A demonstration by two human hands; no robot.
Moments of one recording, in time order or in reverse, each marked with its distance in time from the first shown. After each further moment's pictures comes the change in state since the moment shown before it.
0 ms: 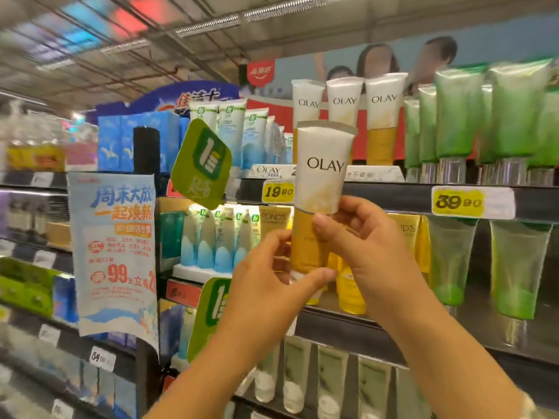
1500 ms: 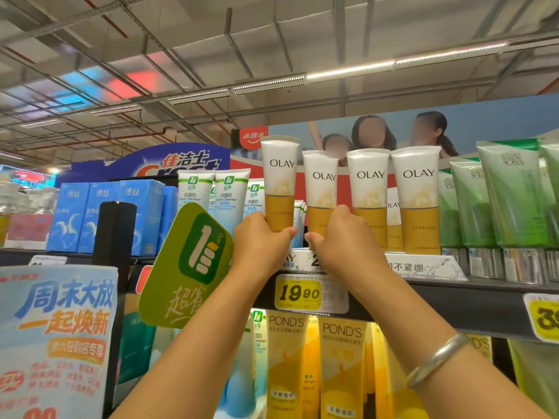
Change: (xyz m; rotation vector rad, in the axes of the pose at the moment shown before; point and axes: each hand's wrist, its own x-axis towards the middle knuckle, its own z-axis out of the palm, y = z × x) left_hand 0.233 -0.017 -0.019 0.330 0.200 0.053; right_hand 0.180 0.019 0.037 -1.238 0.216 -0.067
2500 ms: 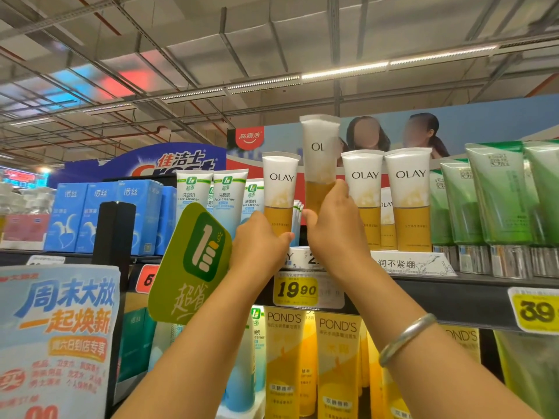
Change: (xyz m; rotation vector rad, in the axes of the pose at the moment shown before) left_hand -0.010 0.010 -0.006 0.177 -0.062 -0.030; right_hand 0.003 -0.016 -0.002 0.183 0.189 -0.057
